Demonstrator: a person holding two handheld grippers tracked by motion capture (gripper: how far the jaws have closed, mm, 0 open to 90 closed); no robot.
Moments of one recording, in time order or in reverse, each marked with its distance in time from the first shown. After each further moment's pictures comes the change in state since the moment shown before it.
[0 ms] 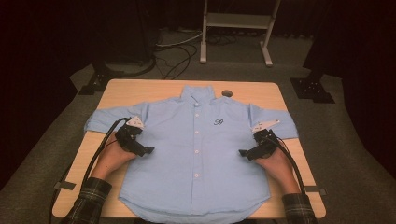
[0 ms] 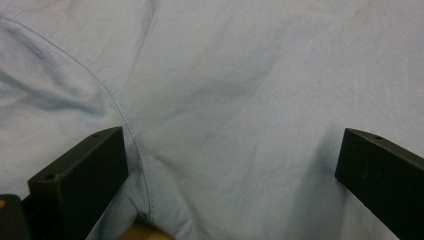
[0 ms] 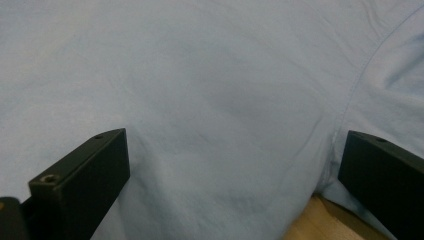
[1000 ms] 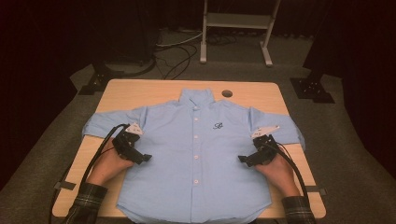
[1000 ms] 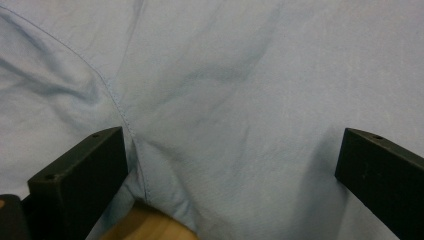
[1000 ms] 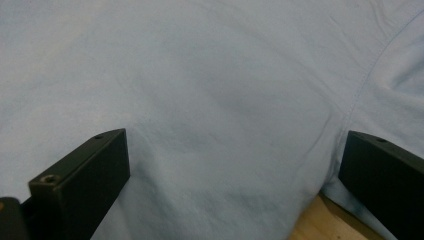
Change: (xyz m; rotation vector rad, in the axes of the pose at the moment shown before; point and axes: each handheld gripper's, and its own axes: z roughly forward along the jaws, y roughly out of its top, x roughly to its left) left arm -0.022 -0.010 -0.012 0.062 0.008 0.006; right arm 0.020 -0.008 -0.008 0.012 0.003 0.003
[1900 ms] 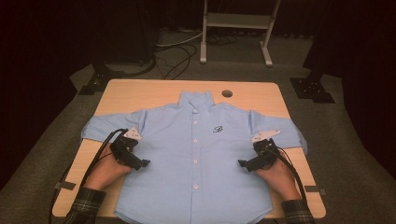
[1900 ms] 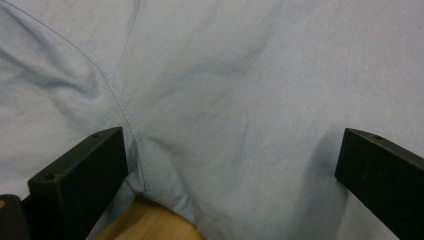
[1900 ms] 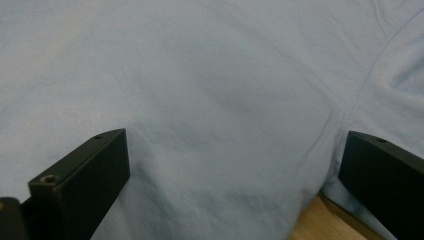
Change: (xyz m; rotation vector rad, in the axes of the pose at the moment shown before) left arm -0.014 -0.010 -0.008 0.017 0.006 -0.013; right arm 0.013 -0.007 -0.006 0.010 -0.003 -0.001
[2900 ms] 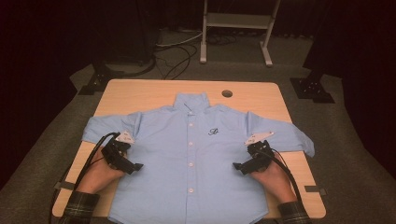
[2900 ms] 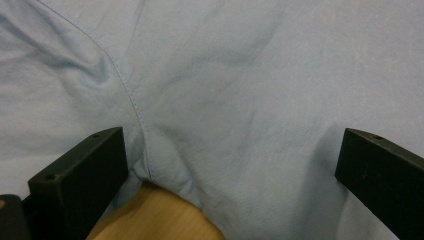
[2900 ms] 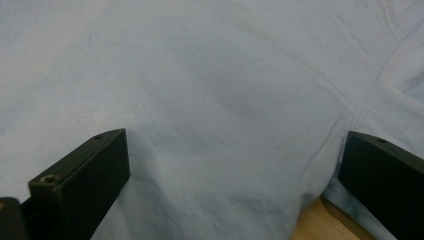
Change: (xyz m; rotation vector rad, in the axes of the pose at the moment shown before) left arm 0.000 -0.020 -0.015 0.019 0.015 -0.025; right arm 0.019 0.007 0.005 0.017 0.015 -0.020
